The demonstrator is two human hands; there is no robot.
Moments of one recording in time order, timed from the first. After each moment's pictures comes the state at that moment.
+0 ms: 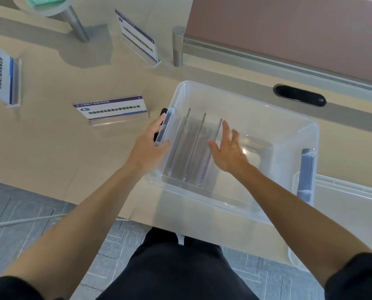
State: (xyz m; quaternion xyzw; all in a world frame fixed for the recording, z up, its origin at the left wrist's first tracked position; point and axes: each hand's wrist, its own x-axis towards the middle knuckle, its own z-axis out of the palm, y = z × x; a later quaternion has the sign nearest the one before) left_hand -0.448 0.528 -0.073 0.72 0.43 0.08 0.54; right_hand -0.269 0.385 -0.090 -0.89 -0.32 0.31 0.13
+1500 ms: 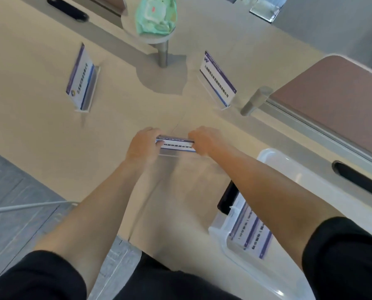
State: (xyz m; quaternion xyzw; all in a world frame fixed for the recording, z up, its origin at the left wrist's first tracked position) left_hand -0.546 0.747 -0.113 0.80 0.50 0.12 0.29; right_hand -0.352 0.701 -0.082 -0.70 -0.66 0.18 -0.18
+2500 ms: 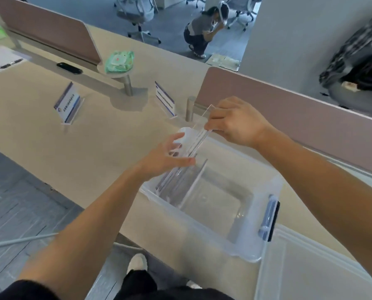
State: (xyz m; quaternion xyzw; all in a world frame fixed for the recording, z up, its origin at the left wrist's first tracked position) left_hand -0.424 0.456 0.051 0.70 0.35 0.12 0.61; right_hand -0.183 0.398 0.125 -0.46 -0.85 -0.22 0.09
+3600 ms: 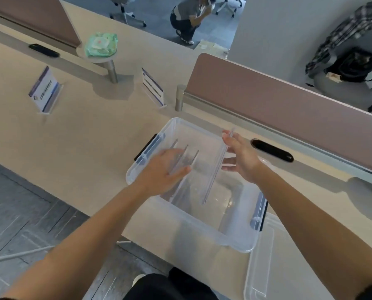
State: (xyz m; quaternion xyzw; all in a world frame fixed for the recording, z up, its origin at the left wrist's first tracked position) left_hand -0.422 0.419 0.006 0.83 0.36 0.13 0.42; right_hand -0.179 0.335 0.026 -0.71 -0.24 0.48 0.45
